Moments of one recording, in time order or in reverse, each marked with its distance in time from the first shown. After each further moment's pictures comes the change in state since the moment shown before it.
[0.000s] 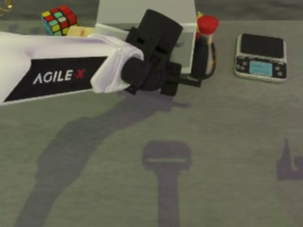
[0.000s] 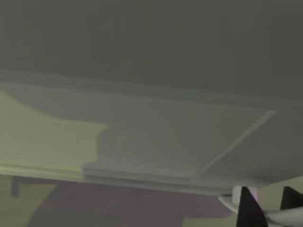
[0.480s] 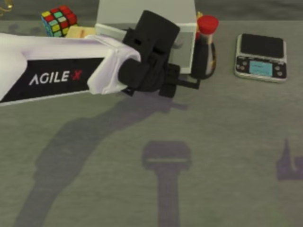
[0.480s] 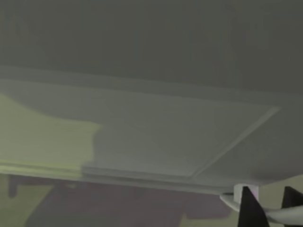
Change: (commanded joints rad) left arm 0.007 -0.011 -0.025 0.009 0.014 0.024; right arm 0.000 0.000 0.000 0.000 0.000 0.000
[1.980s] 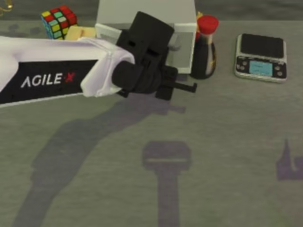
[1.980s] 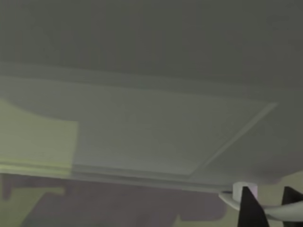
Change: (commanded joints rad) left arm 0.009 -0.031 -0.036 0.022 0.036 0.040; right arm 0.000 0.000 0.000 0.000 0.000 0.000
